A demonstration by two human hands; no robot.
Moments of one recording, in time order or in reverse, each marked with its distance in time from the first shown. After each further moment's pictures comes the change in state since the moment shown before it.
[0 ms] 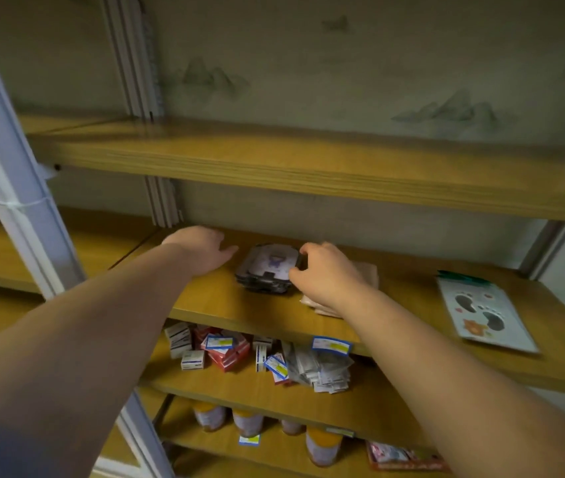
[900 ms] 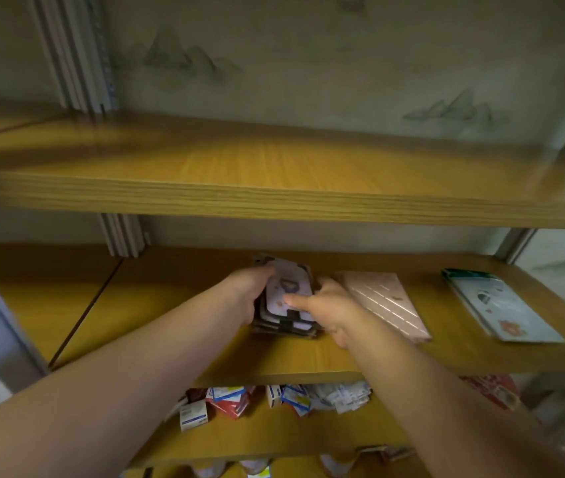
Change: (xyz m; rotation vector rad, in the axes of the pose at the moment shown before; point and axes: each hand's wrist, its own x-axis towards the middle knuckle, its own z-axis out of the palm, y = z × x) left_hand 0.051 0.039 0.041 -1.549 -0.608 -0.330; right_hand 0.062 -0.031 0.083 0.898 0.014 0.544
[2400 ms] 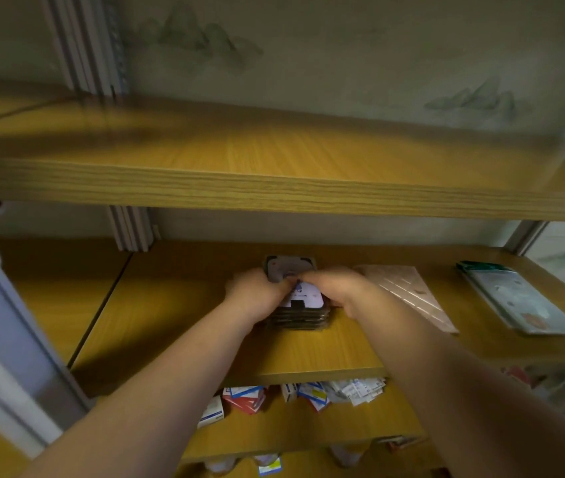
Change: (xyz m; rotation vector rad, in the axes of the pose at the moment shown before) left_hand 0.003 -0.016 -0.039 0.875 0.143 0.458; right_hand 0.021 -0.026 0.023 -0.199 -0.004 0.102
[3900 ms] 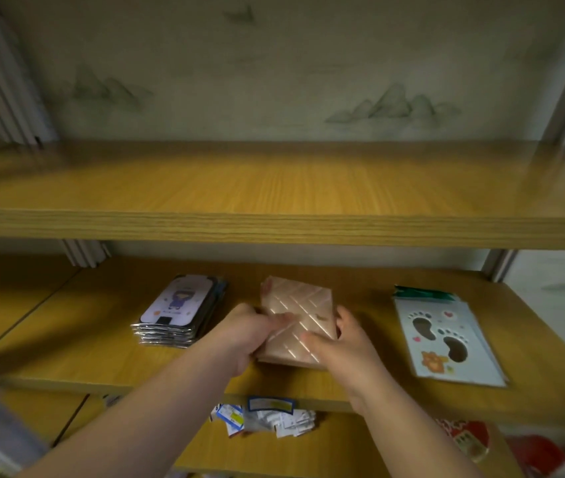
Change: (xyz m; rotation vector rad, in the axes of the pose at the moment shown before) left_hand -0.017 0.155 0.143 -0.742 0.029 -0.337; right_hand -0.010 0.154 -0.178 0.372 -0.051 -0.268
